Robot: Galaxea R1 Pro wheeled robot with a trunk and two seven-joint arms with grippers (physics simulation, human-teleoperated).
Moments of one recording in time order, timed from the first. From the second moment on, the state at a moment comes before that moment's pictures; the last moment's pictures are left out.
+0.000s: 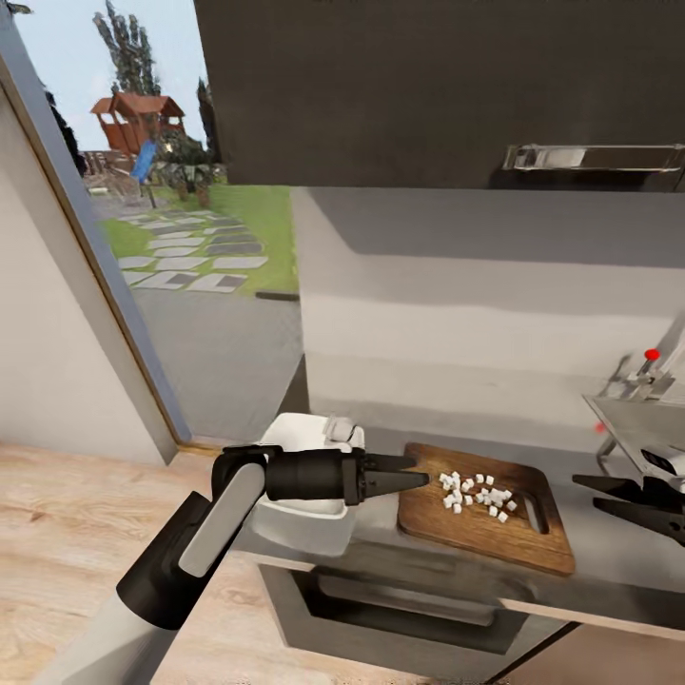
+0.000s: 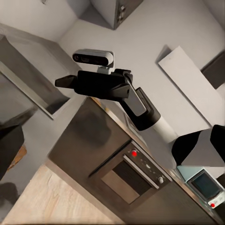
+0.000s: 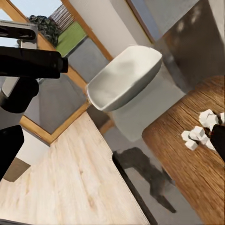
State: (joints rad) left arm -0.63 0.02 -0.49 -1.50 0.90 0.88 -0.74; right arm -0.14 -0.79 -0.32 -1.56 -0.75 0.82 1.30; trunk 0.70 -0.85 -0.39
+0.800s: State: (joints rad) left arm -0.63 0.06 -0.49 -1.50 0.93 0.88 -0.75; right arm -0.14 -0.79 -0.36 -1.56 -0.75 0.81 1.20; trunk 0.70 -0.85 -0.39
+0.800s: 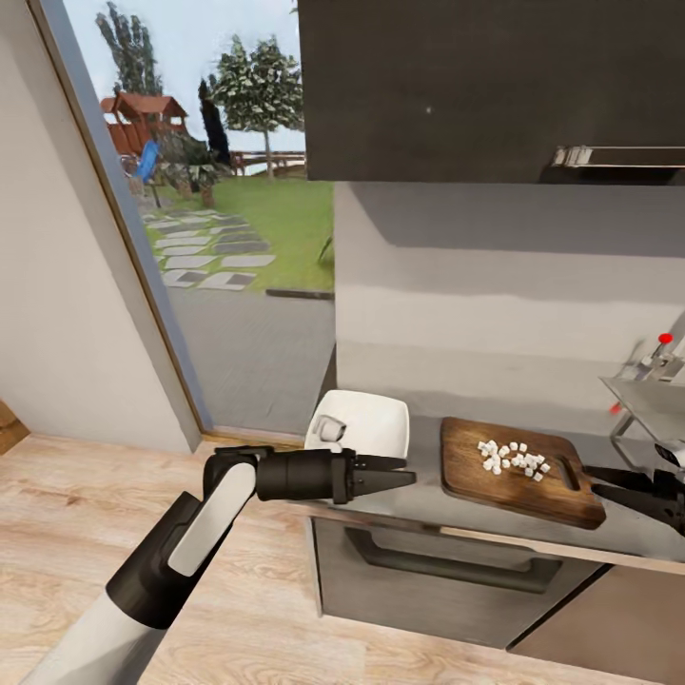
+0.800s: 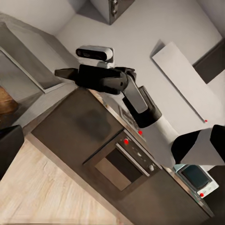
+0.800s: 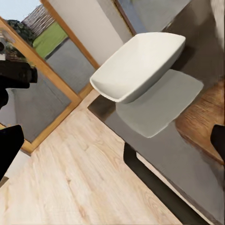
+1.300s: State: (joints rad) left arm -0.63 0.07 -0.49 -1.49 0.97 0.87 -0.75; right arm -0.15 -0.73 -0.43 -1.55 -0.77 0.81 1.18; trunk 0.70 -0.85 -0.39
